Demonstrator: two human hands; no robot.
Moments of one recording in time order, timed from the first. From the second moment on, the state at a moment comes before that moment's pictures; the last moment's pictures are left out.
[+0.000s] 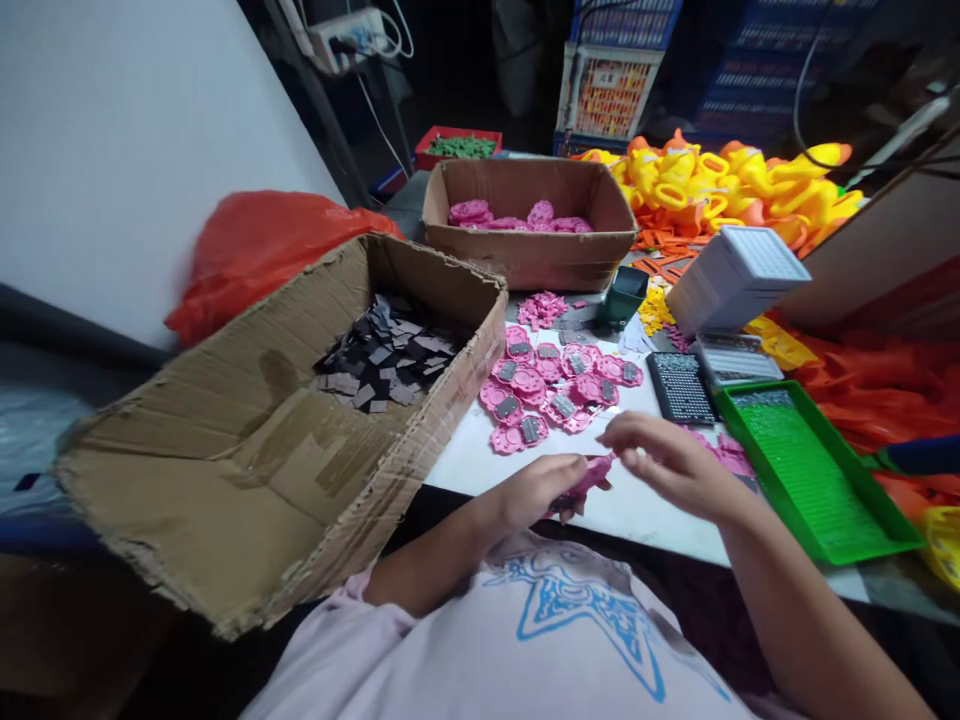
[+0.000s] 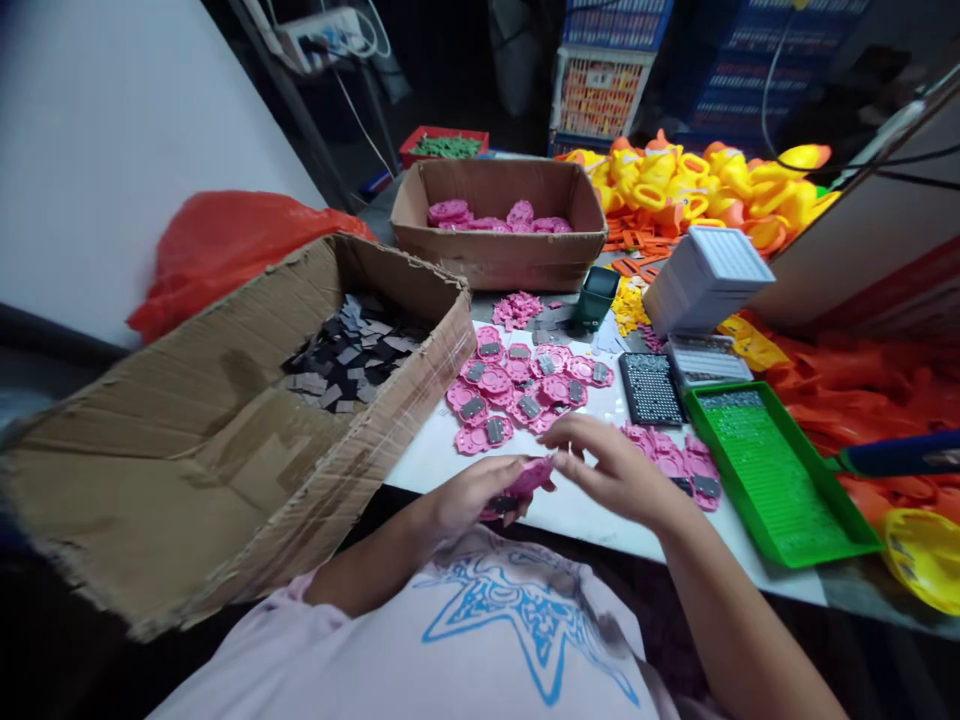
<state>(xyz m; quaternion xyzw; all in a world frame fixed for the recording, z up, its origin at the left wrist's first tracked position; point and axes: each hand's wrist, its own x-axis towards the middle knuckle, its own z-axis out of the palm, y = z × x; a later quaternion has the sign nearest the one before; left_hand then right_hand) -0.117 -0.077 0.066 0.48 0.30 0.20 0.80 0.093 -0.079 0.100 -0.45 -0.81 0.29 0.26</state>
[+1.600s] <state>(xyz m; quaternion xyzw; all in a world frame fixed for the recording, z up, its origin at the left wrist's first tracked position) -0.094 -0.033 0.042 0.10 0.30 0.39 0.87 0.067 -0.045 0.044 -0.50 -0.74 0.21 0.39</state>
